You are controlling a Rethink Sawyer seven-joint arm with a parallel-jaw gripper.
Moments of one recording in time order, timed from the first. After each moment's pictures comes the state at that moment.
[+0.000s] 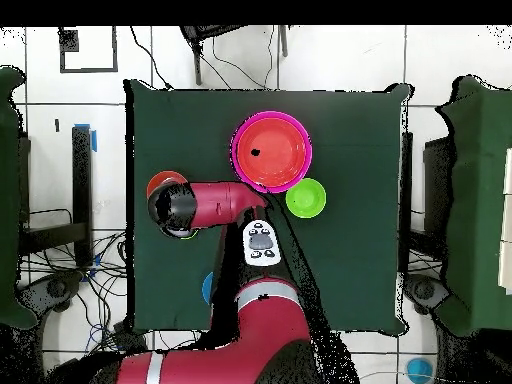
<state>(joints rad) -0.08 -0.51 0.12 1.60 -0.08 0.60 2.08</state>
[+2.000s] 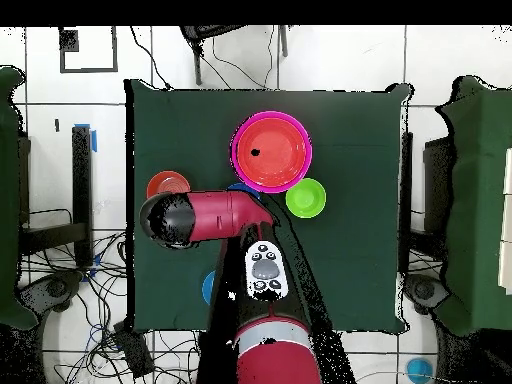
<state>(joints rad) -0.09 -0.67 0.12 1.71 -0.08 0.60 2.08</state>
